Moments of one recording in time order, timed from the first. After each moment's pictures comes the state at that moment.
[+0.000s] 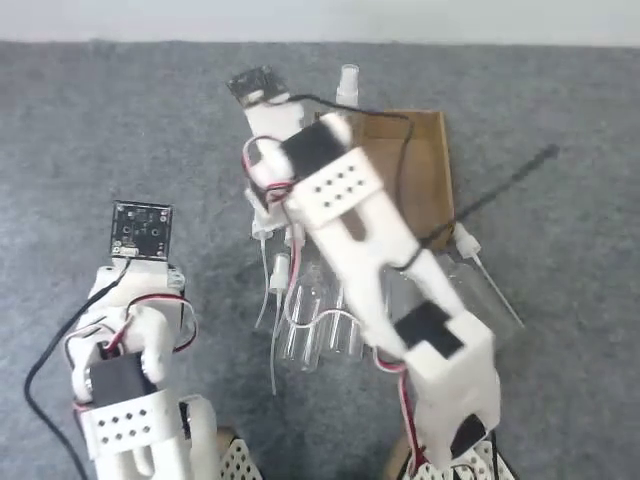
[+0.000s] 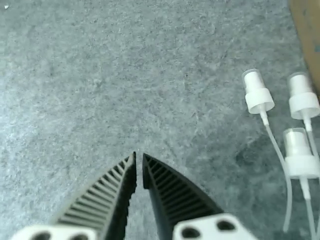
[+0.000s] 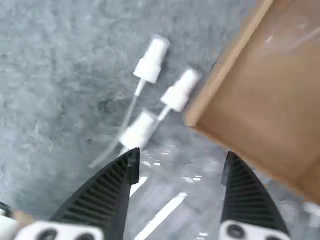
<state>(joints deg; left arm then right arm) -20.5 -76.3 69.1 65.2 -13.8 -39.5 22.3 -42.9 100.7 -5.8</state>
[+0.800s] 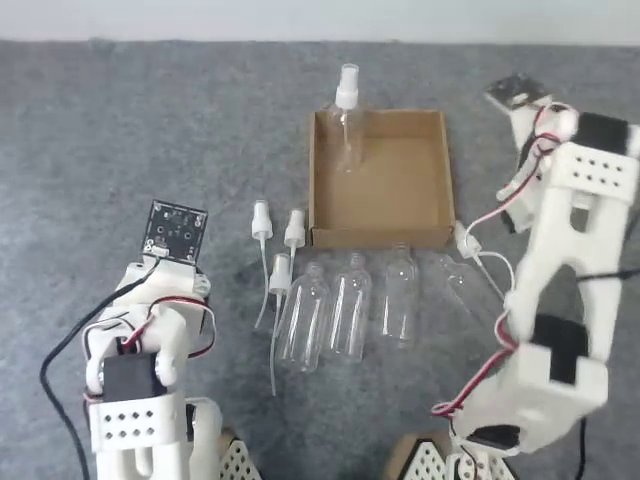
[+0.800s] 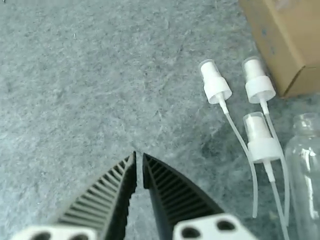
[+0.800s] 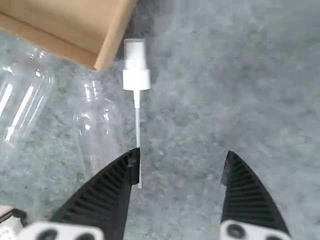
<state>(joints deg) -12.0 -76.3 71.8 64.5 -13.8 11.4 10.5 -17.0 97.6 39.4</state>
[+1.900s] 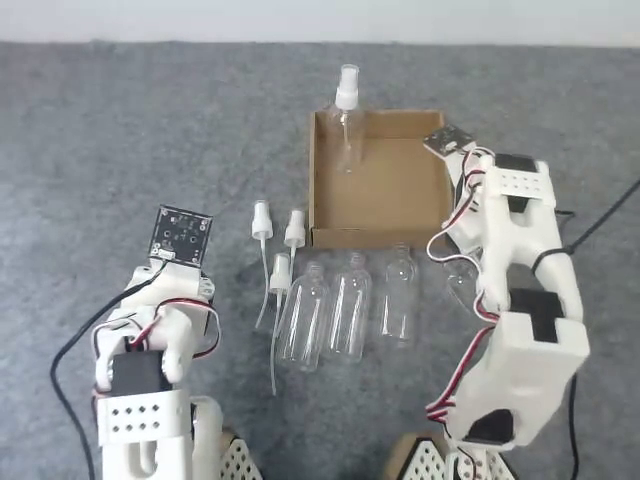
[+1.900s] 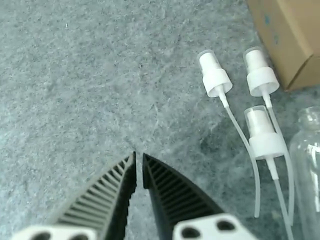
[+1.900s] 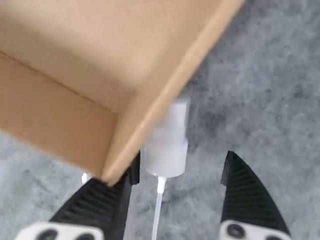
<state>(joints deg) -12.0 -76.3 76.2 61.3 -13.8 3.6 20.0 5.0 68.8 37.6</state>
